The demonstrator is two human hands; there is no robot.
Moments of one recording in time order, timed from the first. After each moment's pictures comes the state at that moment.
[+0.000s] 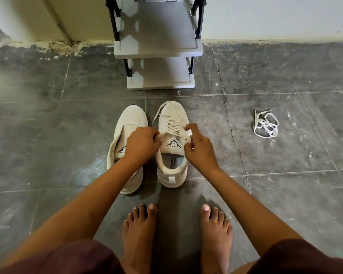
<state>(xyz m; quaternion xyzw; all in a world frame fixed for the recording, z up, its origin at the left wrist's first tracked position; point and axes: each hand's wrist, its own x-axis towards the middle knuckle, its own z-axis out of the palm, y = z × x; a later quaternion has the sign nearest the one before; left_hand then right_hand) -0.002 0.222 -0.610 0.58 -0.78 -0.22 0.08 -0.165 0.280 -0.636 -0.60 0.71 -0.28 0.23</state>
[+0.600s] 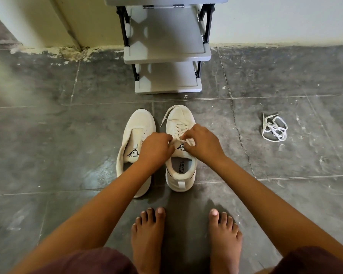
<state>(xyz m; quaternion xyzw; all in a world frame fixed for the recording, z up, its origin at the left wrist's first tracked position) -0.011 0.223 -0.612 0.55 -0.81 -0.21 0.04 -0.165 0.247 -0.622 -0.69 0.70 -0.11 0.18</state>
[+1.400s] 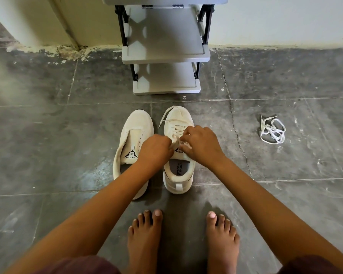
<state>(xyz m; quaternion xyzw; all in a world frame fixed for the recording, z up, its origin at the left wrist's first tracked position) -0.017 0.221 -0.615 0.54 -0.83 -0.16 -0.02 -0.169 0.246 -0.618 -0.77 0.63 -0.05 0.05</state>
